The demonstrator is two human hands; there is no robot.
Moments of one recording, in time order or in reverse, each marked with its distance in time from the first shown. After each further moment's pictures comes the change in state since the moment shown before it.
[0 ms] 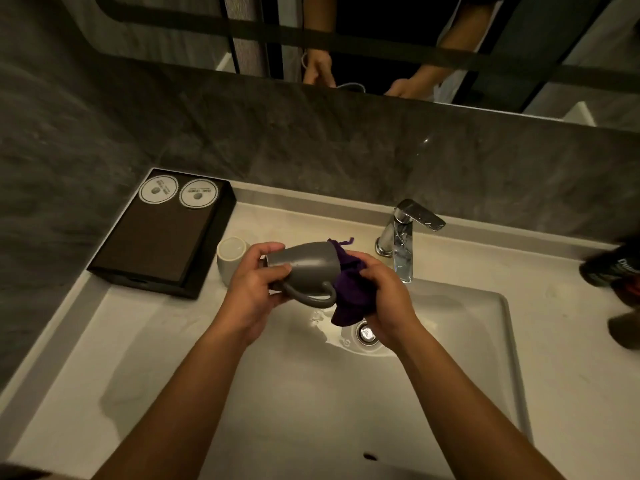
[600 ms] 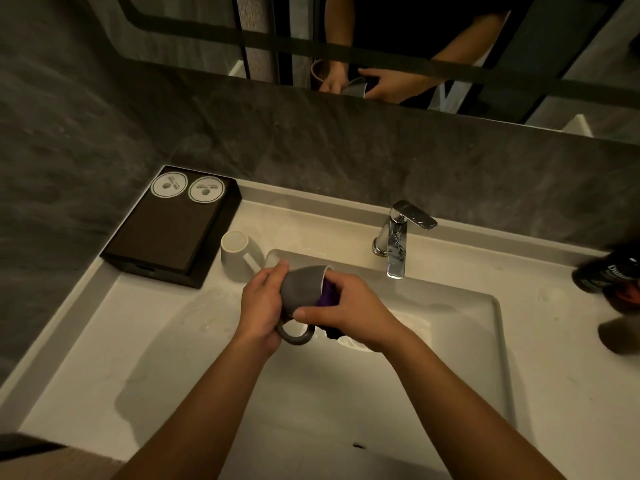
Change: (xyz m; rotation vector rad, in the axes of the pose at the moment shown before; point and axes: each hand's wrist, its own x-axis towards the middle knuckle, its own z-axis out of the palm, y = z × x) left_hand -0.028 -0.034 0.024 -0.105 0.254 -0.070; right_hand -0.040 -0.016 0.022 -0.597 -0.355 0.028
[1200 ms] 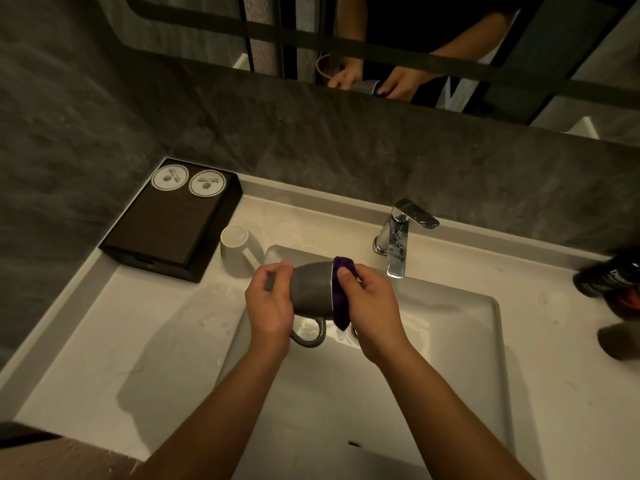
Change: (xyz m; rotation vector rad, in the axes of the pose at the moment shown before) left_hand -0.010 -0.017 0.015 0.094 0.198 0.245; right_hand -0.002 0.011 0.007 0.201 0.494 0.033
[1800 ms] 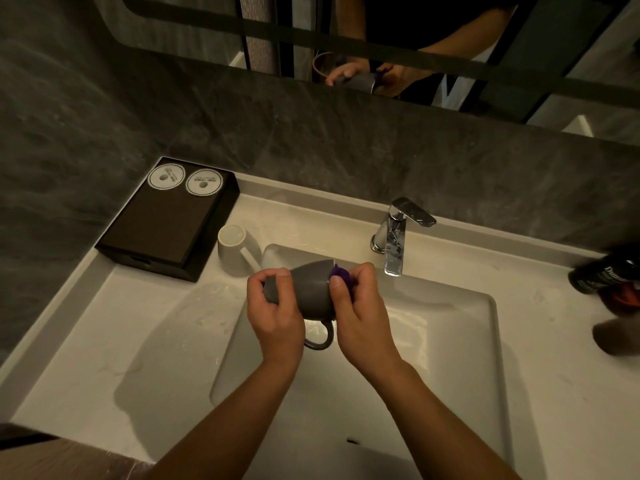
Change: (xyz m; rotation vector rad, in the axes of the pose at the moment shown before) left_hand -0.032 -0.008 0.006 0.026 0.102 0.290; right_hand -0.028 0.001 0.001 -0.273 -0.029 -0.307
